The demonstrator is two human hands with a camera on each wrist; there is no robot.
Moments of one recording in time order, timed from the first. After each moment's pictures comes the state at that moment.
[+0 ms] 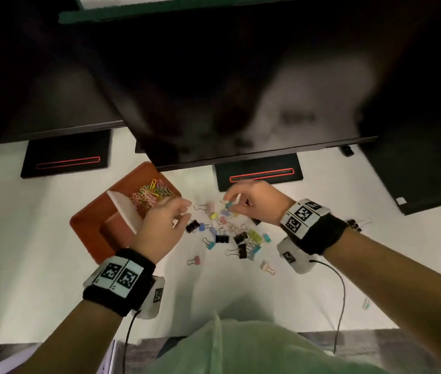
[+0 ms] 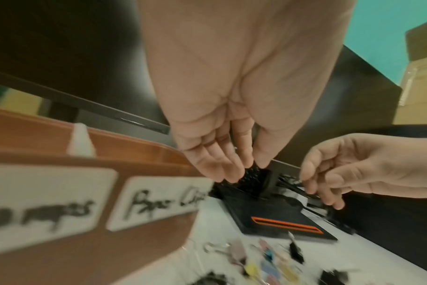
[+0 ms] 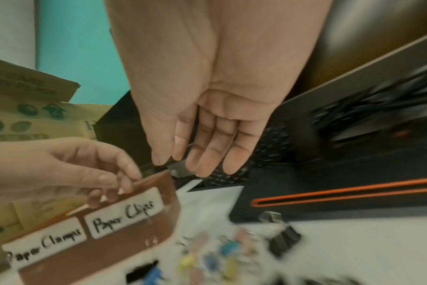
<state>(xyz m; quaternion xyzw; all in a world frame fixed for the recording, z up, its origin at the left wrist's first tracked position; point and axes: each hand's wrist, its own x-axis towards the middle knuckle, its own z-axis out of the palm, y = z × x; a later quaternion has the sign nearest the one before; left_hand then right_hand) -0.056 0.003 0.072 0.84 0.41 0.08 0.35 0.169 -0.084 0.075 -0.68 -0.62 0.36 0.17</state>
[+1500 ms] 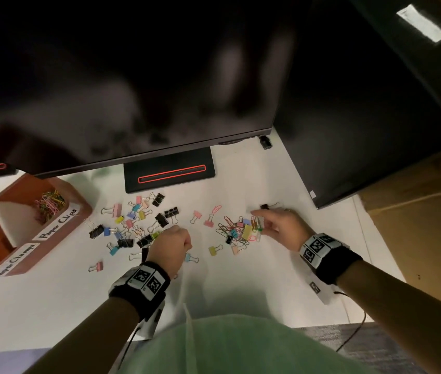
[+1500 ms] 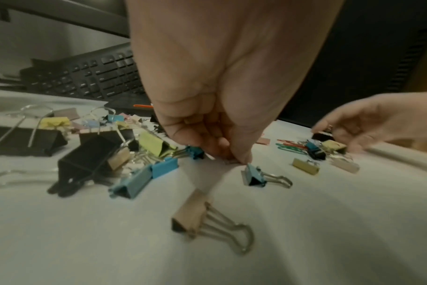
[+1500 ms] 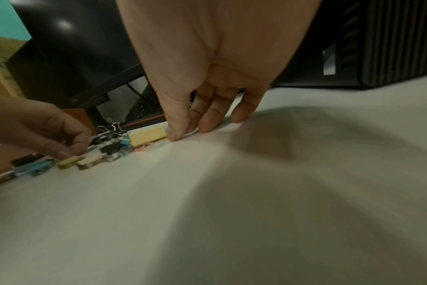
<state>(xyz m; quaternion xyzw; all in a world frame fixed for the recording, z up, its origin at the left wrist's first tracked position) 0.117 -0.143 -0.016 0.87 0.40 -0.12 0.27 0.376 -0.295 -0.030 -0.73 -0.59 0.28 0.21</state>
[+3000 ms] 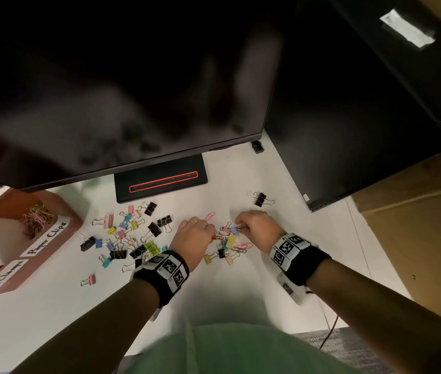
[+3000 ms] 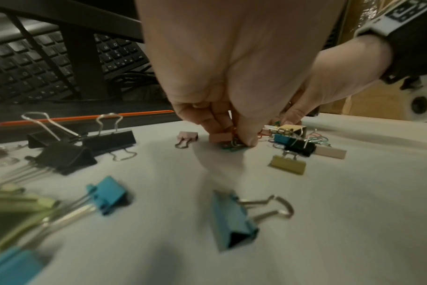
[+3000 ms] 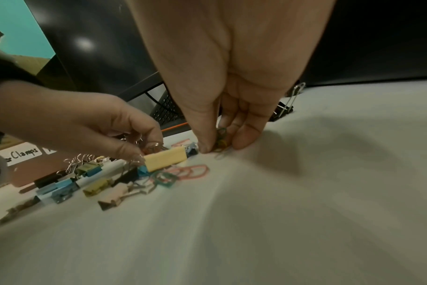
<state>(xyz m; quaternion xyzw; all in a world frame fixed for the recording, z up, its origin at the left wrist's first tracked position) 0.177 -0.147 -0.027 0.96 0.21 -0.14 0.13 0.347 -0.253 -0.025 -0.78 -0.51 0.35 0.13</state>
